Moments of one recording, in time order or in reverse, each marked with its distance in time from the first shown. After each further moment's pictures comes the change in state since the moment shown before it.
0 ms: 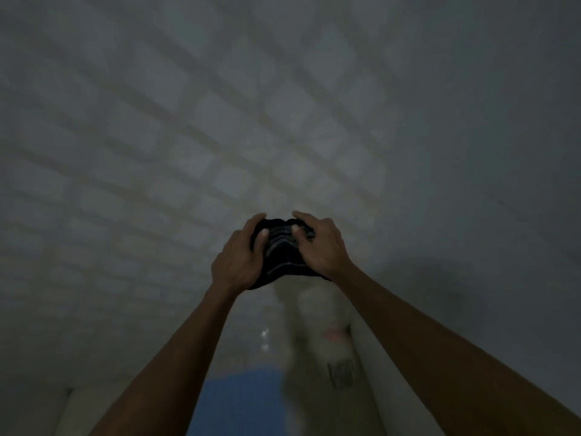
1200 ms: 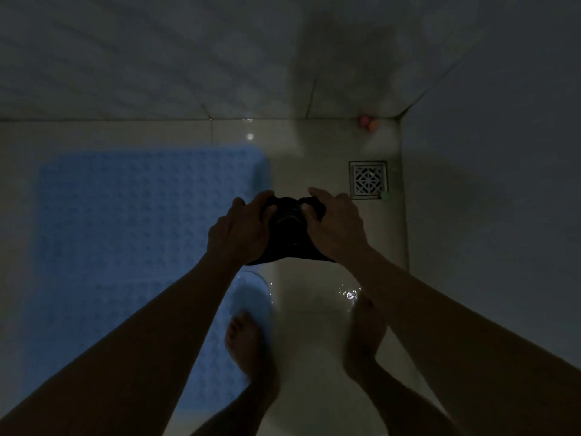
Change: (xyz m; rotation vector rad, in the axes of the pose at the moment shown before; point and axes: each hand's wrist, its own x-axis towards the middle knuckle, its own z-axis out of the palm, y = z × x) left_hand -0.232 -0.447 0.505 0.151 -0.624 -0.478; right_hand -0.210 0.491 0.442 -0.242 -0.486 0.461
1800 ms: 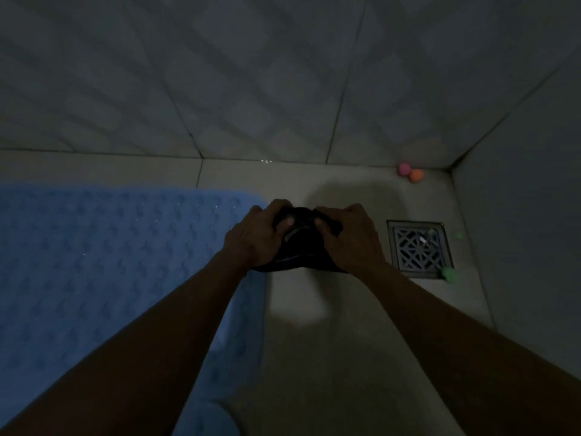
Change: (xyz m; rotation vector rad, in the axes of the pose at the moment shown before) left_hand 0.250 -0.060 0.136 -0.131 0.205 0.204; right_hand 0.241 0.125 0.125 0.012 0.167 -0.317
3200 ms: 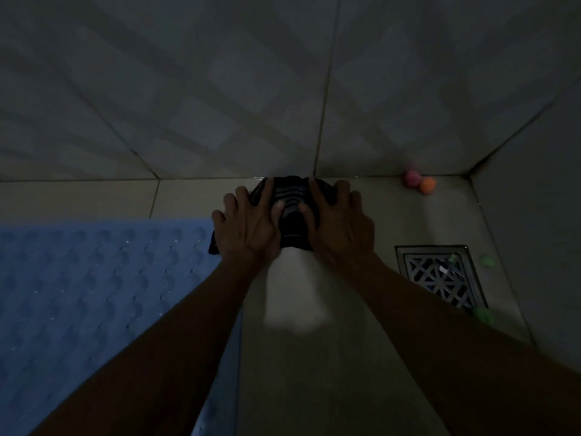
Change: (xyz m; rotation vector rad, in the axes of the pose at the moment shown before) left_hand 0.123 0.000 0.047 0.479 0.365 -0.101; right_hand 0.120 0.039 0.033 -0.428 0.150 -0.054
